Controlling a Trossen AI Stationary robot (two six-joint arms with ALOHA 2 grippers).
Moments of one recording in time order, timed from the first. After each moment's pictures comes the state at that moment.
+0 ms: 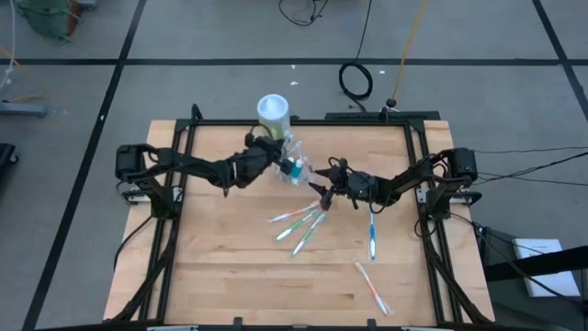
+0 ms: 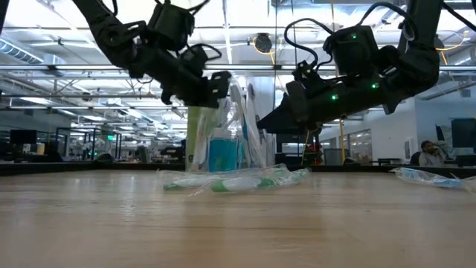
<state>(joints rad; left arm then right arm) 0.20 1.65 0.77 0.62 -0.70 -0.15 -0.09 1.74 0.48 1.03 0.28 0.17</state>
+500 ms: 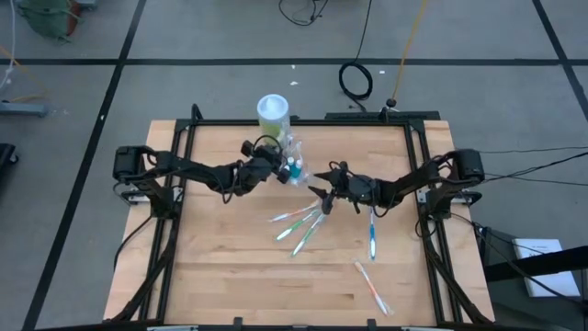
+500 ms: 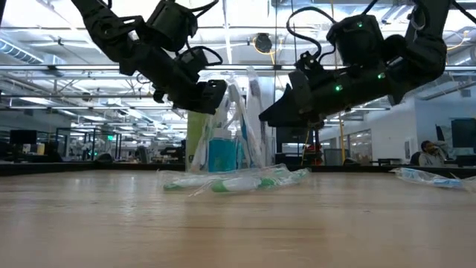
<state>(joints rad) 0.13 1.64 0.77 0.44 -0.80 -0.15 -0.04 1.68 0.48 0.97 0.33 0.19</state>
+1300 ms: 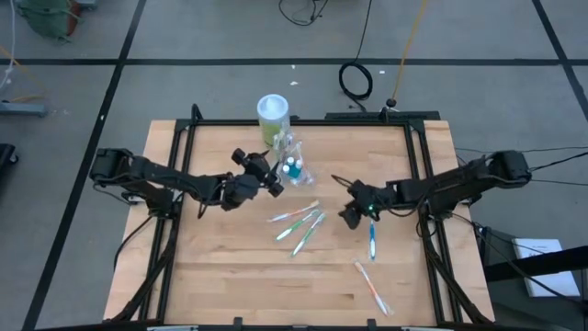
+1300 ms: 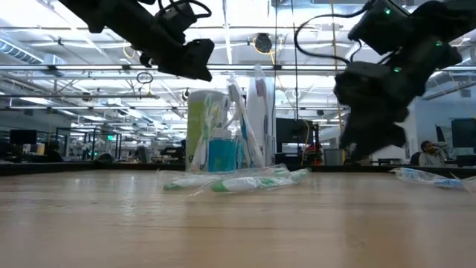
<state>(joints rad) -0.08 1.45 0.77 0.30 -0.97 -0.04 0.07 1.26 0.48 -0.06 0.06 0.86</state>
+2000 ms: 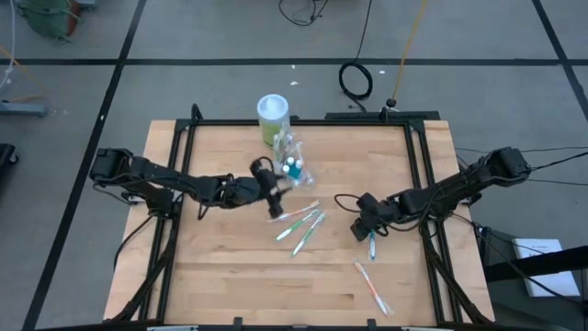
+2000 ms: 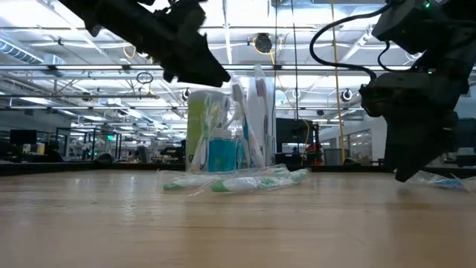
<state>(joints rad) -0.09 1.45 0.77 0.26 -0.45 -0.14 0.26 1.27 0.48 -0.28 0.10 1.17</state>
